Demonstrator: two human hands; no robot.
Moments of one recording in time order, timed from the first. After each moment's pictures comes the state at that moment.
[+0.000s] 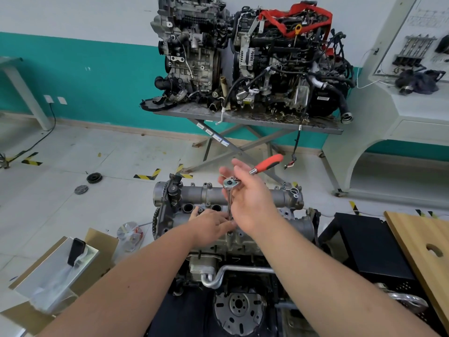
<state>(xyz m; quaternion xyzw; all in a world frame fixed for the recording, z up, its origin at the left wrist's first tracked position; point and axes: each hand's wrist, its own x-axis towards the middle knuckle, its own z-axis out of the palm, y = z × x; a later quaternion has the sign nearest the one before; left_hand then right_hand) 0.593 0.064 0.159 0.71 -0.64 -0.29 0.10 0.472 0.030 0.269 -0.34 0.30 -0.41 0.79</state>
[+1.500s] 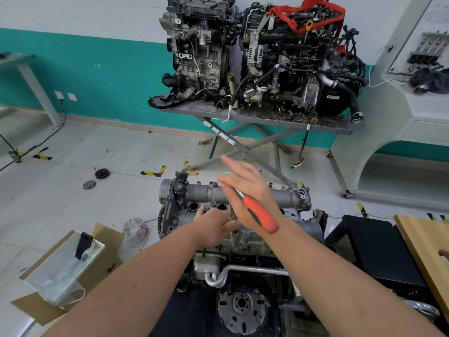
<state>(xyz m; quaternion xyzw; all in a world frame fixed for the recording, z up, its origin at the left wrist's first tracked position) 0.590 0.064 0.164 0.72 -0.63 -0.27 0.10 0.459 0.016 0.247 -0.86 0.13 -0.47 0.17</state>
